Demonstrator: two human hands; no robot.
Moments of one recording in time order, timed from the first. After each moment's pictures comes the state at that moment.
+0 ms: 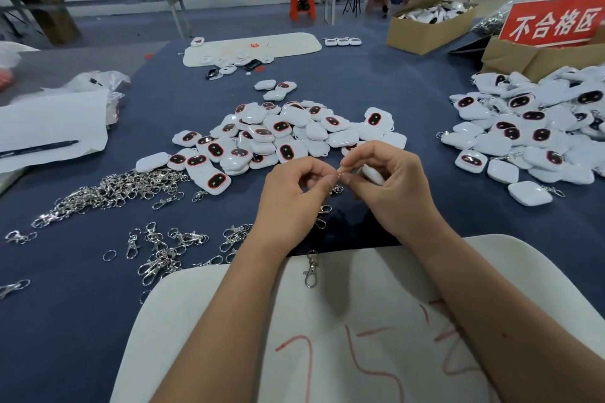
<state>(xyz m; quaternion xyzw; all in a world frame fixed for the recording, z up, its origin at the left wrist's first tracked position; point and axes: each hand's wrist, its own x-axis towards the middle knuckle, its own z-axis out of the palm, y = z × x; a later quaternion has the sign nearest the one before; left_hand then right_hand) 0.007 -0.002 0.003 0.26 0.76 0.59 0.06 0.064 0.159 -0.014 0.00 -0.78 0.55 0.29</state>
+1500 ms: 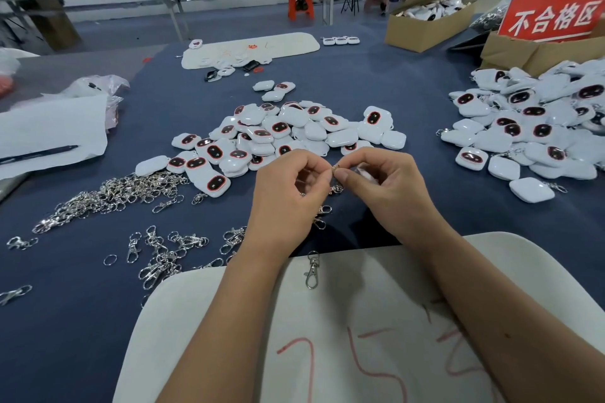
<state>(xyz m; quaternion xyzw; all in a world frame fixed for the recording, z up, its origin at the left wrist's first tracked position) 0.007 -0.005 0.002 0.32 0.76 0.56 -0.06 0.064 0.160 -0.015 0.02 -0.79 0.56 0.26</state>
